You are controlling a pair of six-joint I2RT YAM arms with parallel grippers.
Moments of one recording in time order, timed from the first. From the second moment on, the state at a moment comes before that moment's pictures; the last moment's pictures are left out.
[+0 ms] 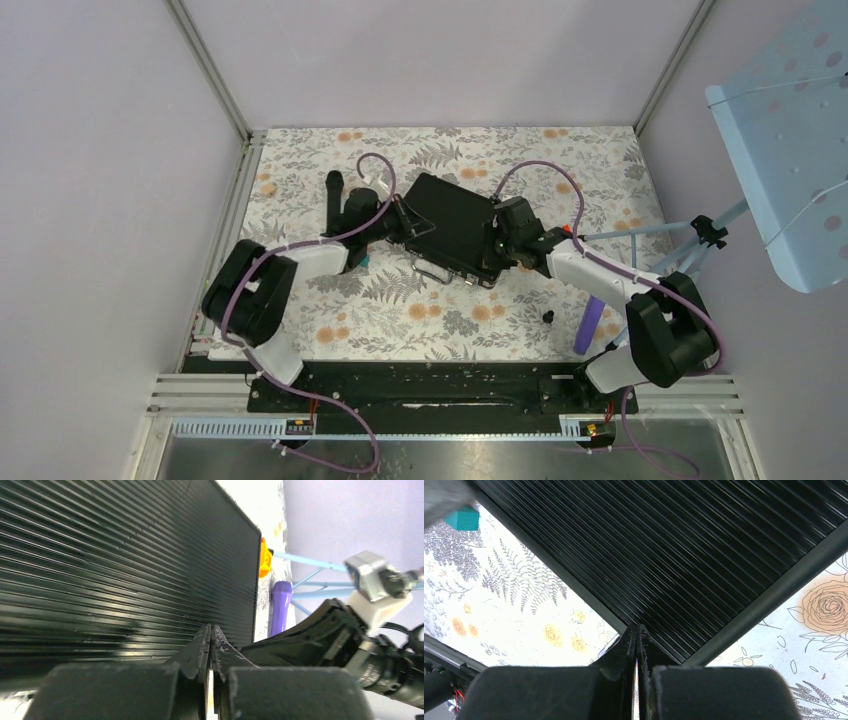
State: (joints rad) left arm -0.44 1.62 0.80 0.46 0.41 -0.90; right arm 0.55 1.46 0.87 -0.30 -0.10 0.53
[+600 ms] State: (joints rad) left arm -0.48 1.85 0.80 0.67 0.48 -1.01; right arm 0.55 1.35 0.64 -0.08 -0.27 0.74
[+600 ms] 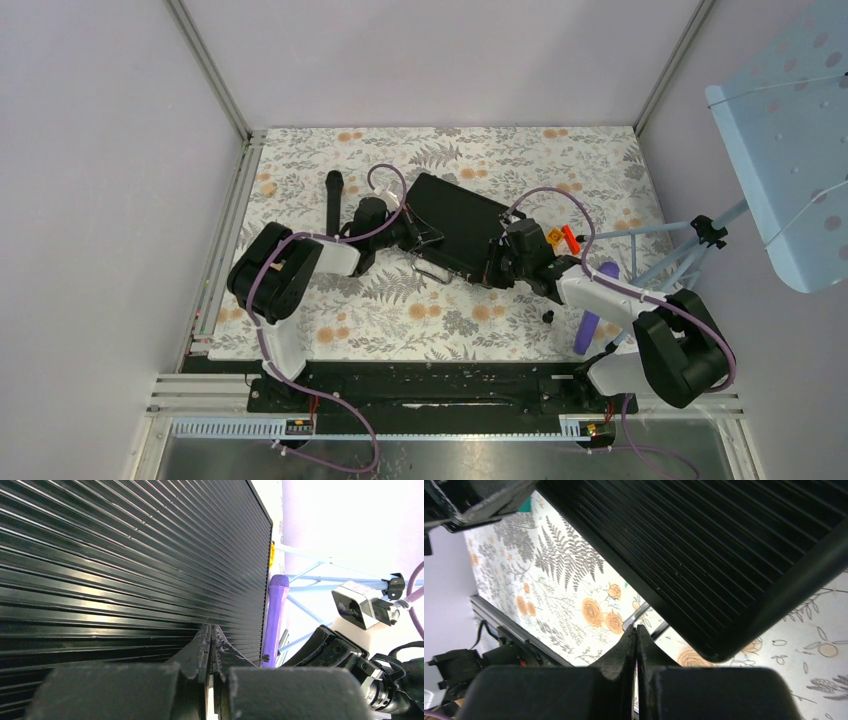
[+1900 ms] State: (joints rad) left arm -0.50 1.85 0.80 0.68 0.47 -0.99; right arm 0.59 1.46 0.56 0.14 -0.19 1.01
